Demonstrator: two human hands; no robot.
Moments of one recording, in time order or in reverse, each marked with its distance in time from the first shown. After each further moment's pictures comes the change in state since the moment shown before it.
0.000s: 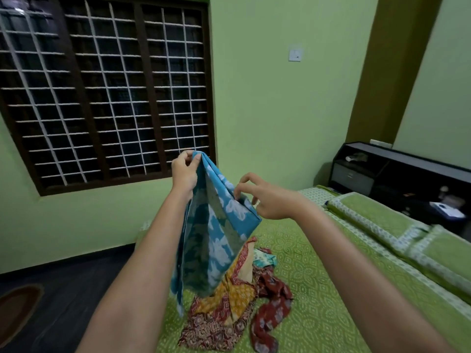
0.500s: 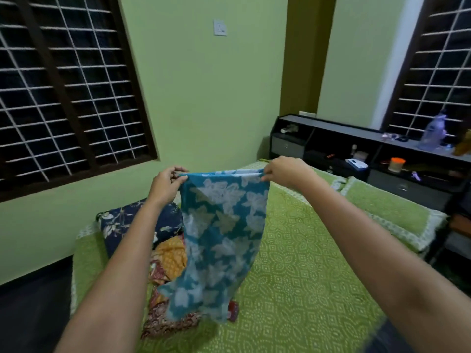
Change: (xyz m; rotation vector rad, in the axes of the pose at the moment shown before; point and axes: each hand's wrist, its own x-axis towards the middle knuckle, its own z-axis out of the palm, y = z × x) left_hand -0.066 -0.050 0.073 0.377 -0.513 0.071; right_hand -0.119 0.119 -0.017 -0.292 -0.099 0.638
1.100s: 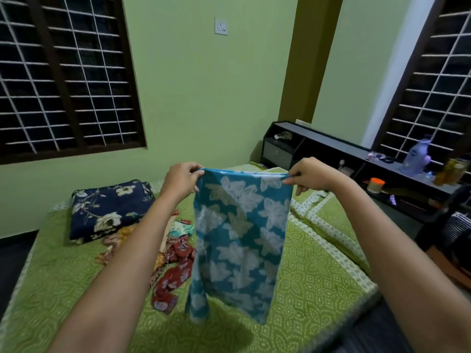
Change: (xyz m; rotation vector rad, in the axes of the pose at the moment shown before) left_hand -0.069 0.174 0.215 0.218 0.064 0.009; right_hand -0.096 0.265 0.010 0.353 0.027 -0.077
